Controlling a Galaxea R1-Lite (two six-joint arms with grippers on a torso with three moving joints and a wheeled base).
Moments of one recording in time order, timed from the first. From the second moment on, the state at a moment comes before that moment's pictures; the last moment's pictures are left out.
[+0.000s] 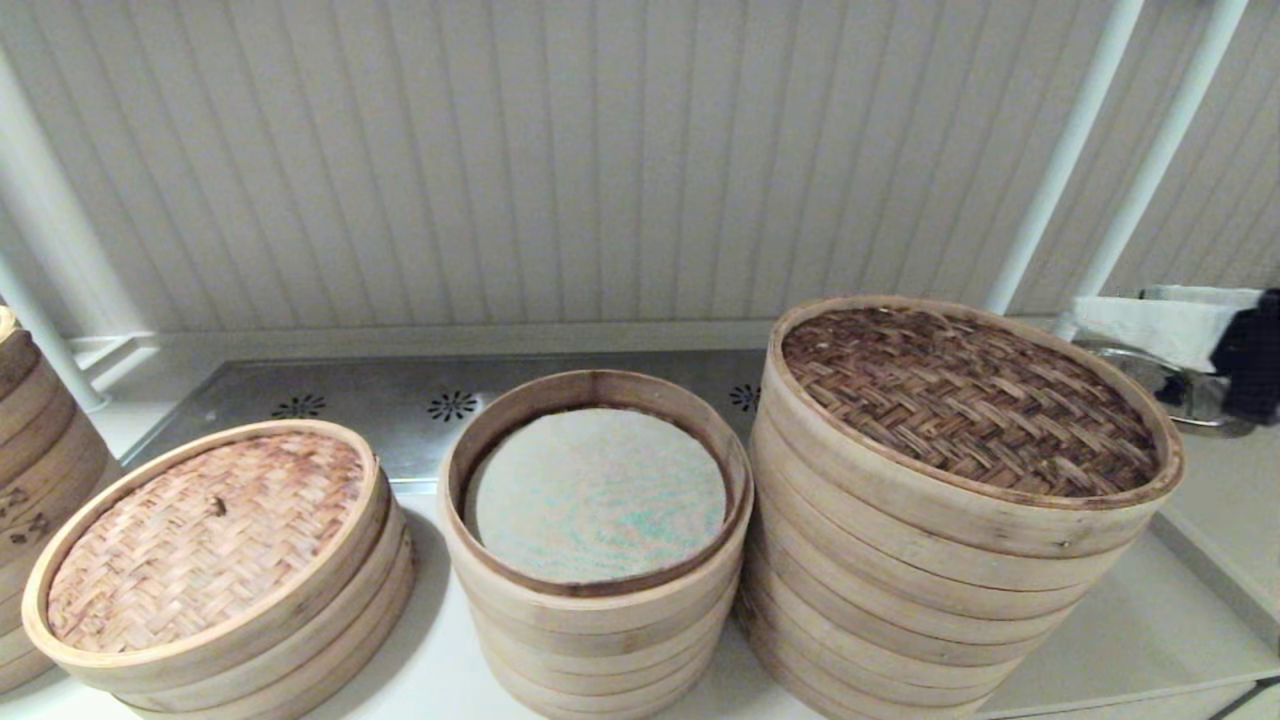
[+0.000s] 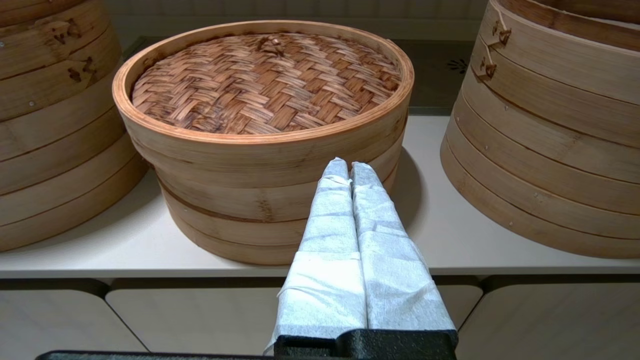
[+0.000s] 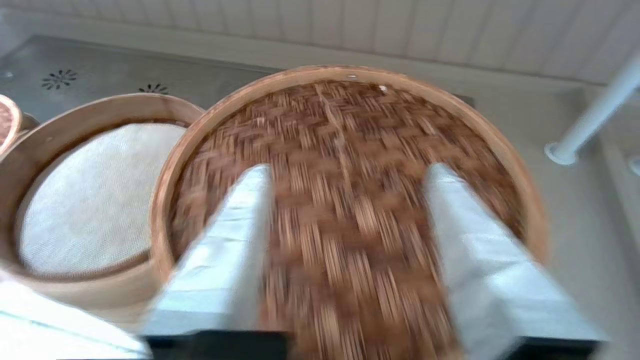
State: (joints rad) left arm 0.00 0.00 -0.01 0.00 0.00 -0.01; right arm 0.34 1.08 -0.99 0.04 -0.05 0.04
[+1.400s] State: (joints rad) left arm 0.00 0.00 -0.01 0.00 0.00 -0.01; right arm 0.27 0.28 -0.41 0.38 -0.36 0.13
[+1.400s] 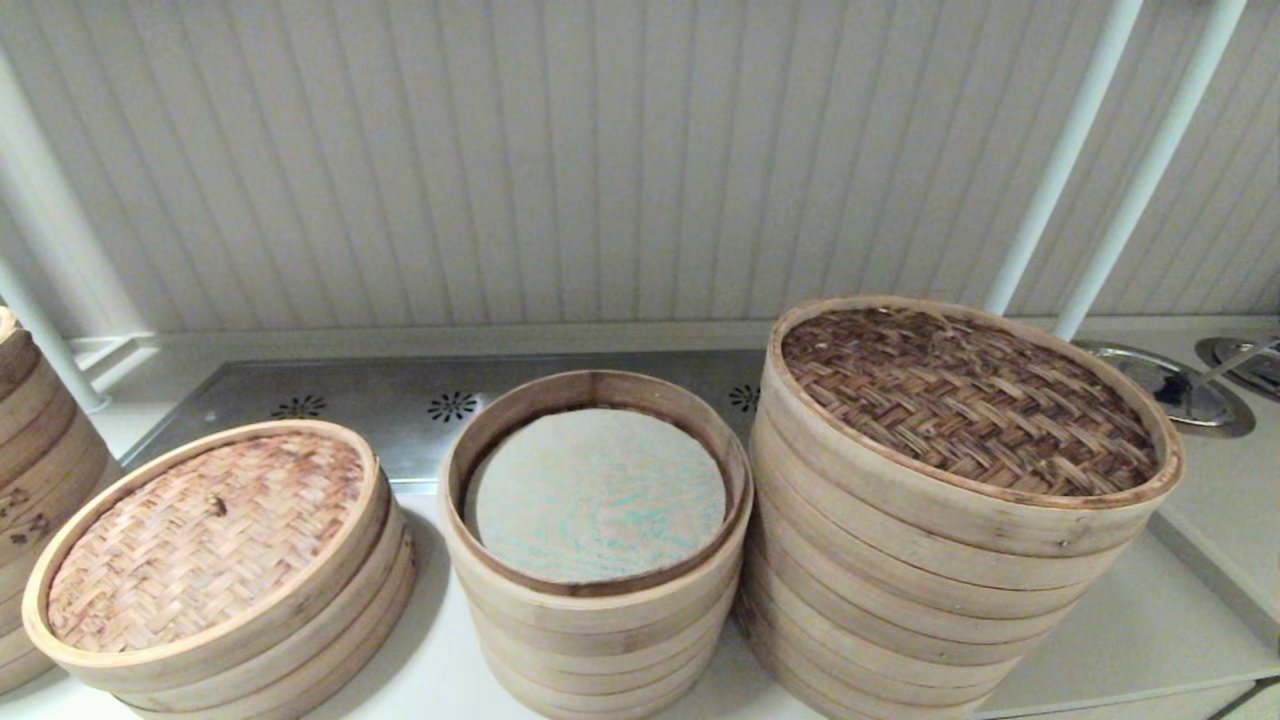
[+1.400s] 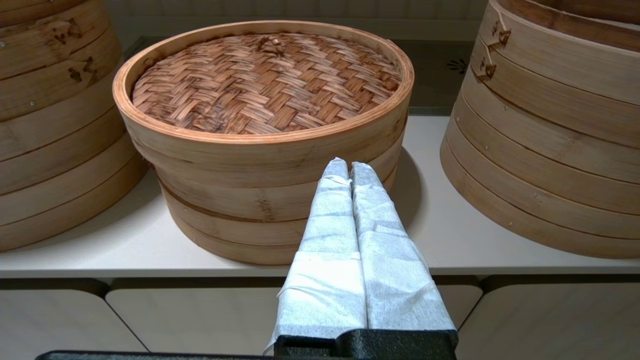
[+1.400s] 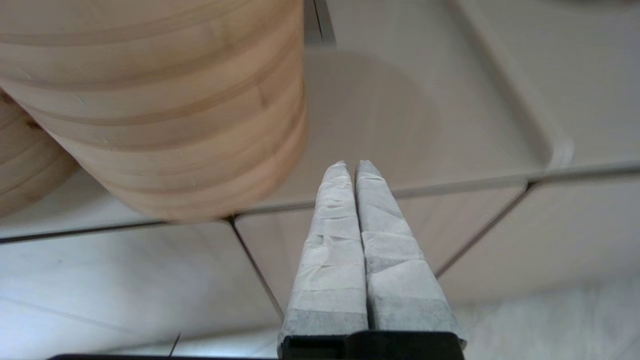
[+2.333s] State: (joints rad) left arm 0.00 0.00 -0.01 0.00 0.00 -0.01; right arm 0.00 0.02 -0.04 -0.01 -0.01 -0.07
